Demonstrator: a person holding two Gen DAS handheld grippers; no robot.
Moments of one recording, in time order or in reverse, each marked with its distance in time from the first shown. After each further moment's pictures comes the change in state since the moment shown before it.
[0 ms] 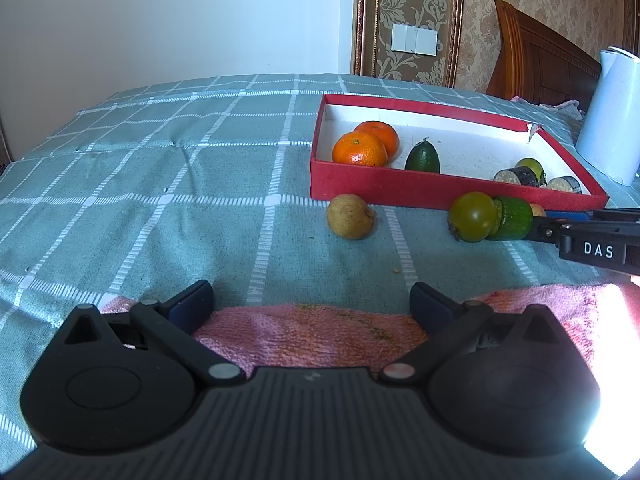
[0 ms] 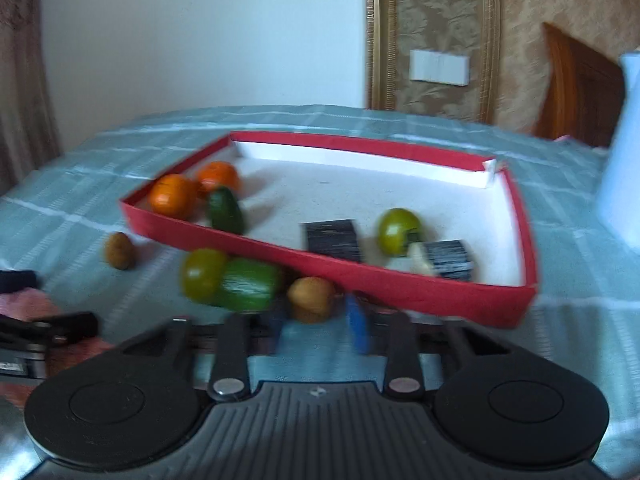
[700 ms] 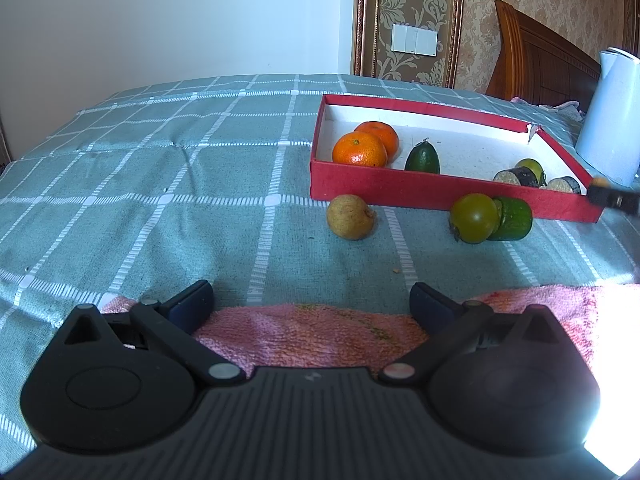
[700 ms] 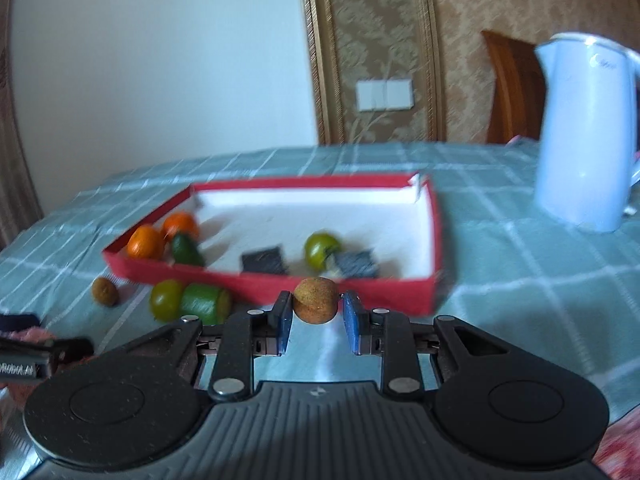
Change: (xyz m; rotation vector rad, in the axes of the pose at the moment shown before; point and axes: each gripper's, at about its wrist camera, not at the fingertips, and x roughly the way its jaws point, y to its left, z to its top) left arm 0.000 0.000 0.000 0.000 0.000 0.000; right arm -0.050 -0.044 -0.004 0.125 -0.148 -0.100
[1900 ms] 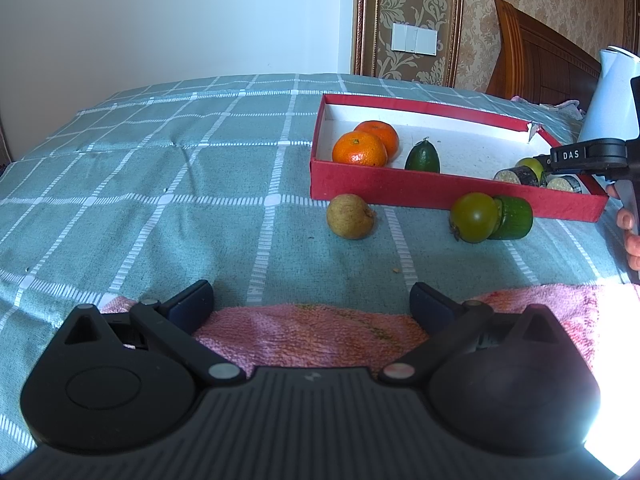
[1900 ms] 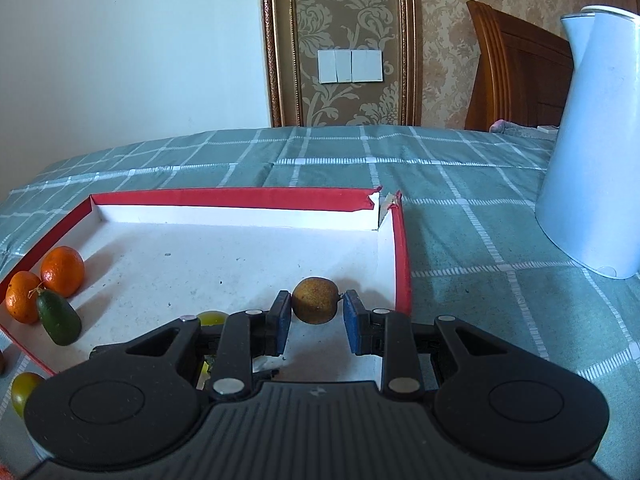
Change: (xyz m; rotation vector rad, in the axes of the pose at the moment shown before) left arm 0.000 -0.001 0.000 0.001 0.001 0.001; right arm 0.114 -0.034 0.041 -0.016 0.127 -0.085
